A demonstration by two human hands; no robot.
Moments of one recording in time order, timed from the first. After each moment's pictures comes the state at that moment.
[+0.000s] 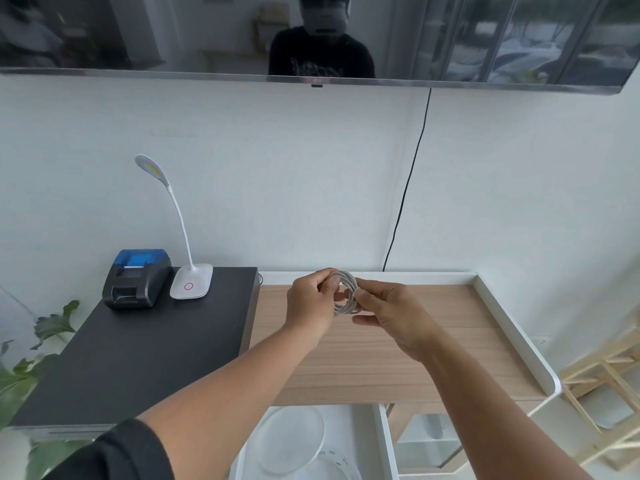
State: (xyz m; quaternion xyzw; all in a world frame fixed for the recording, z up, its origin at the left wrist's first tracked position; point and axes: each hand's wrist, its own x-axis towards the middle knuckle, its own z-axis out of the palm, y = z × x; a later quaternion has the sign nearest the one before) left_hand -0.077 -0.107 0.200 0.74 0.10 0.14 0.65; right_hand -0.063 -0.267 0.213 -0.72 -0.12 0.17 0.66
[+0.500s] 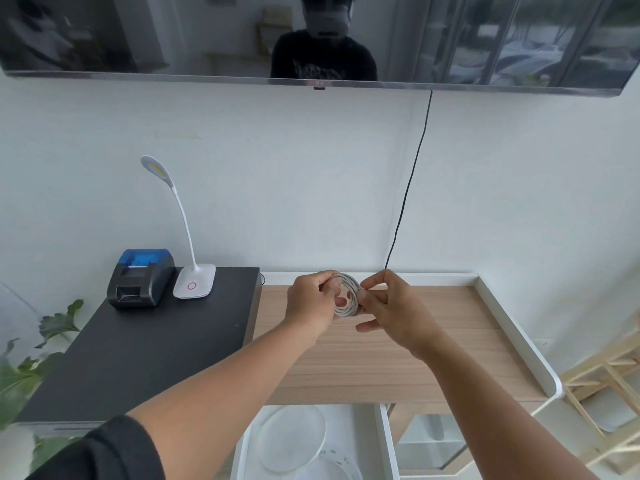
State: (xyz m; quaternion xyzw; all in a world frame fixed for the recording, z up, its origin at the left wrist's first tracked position) left_hand -0.080 -0.103 0.205 0.76 0.13 0.10 0.63; right_hand -0.065 -0.269 0.213 -0.75 -0.12 0.12 0.64
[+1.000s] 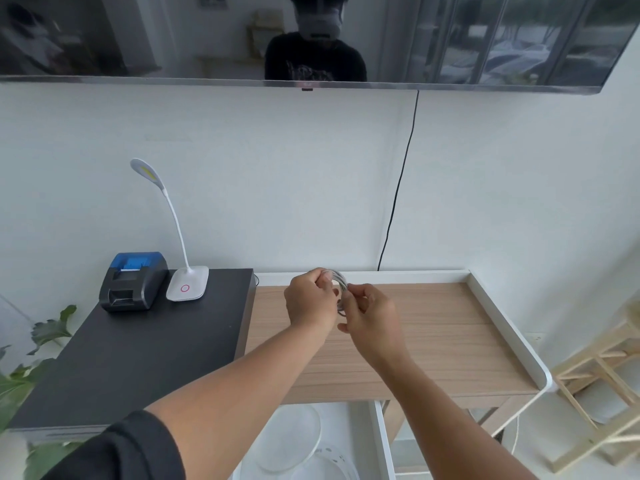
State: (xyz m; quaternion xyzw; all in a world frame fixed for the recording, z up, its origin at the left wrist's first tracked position) left_hand -0.078 -0.129 0.208 0.76 0.22 0.18 0.59; right_hand -0.090 -0.239 0.187 -0.77 -0.04 -0.03 0.64
